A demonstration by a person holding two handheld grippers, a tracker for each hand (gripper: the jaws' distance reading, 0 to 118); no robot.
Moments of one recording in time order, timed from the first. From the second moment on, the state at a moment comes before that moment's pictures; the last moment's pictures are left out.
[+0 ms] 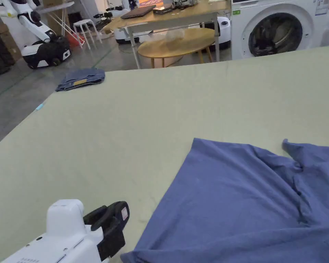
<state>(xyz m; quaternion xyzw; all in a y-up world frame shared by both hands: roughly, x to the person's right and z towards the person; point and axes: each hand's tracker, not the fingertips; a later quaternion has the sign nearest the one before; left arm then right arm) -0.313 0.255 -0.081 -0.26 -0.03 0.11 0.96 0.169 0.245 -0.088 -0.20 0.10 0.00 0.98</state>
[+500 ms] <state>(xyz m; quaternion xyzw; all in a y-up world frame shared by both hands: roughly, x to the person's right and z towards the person) -0.332 0.122 -0.112 -0.41 0.00 0.18 0.90 0.195 0.235 -0.081 -0.24 0.07 -0.03 0.97</state>
